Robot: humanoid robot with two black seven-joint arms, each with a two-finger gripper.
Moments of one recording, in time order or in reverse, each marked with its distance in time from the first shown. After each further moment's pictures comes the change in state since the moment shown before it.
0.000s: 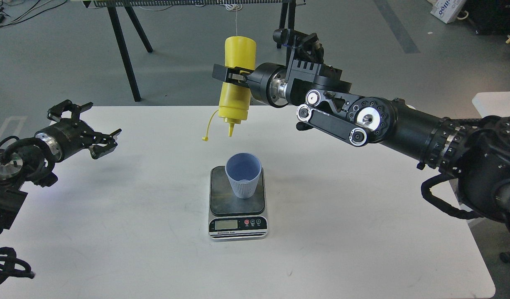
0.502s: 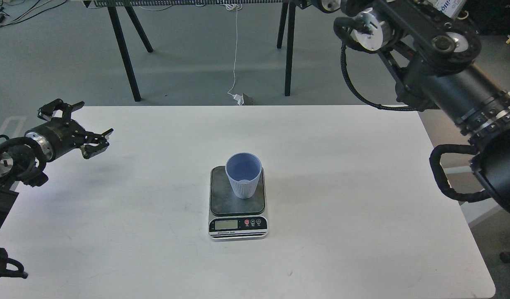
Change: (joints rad) left arm -0.001 0.029 0.008 0.000 0.005 0.000 0.000; right arm 0.004 -0.109 0.671 -0.068 0.459 -0.003 -0.071
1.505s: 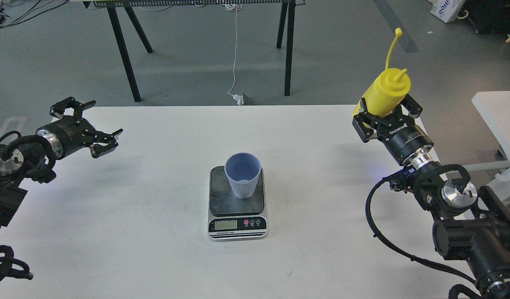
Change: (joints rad) left arm -0.019 -0.027 0.043 -0.011 0.010 0.000 0.000; right arm -0.965 0.022 0.532 0.077 0.883 0.420 -0.249
